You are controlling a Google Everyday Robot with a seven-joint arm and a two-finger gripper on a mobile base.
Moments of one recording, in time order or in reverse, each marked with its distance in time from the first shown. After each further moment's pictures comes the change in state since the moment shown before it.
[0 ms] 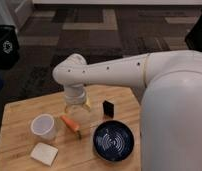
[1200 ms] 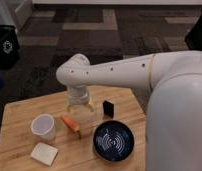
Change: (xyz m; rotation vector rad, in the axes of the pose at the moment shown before) arm -0.008 -0.026 0.000 -0.023 -0.056 0.055
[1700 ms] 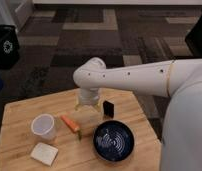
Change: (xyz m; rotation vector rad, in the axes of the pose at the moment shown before) arm -0.008 -0.034 0.017 -0.077 -0.017 0.042
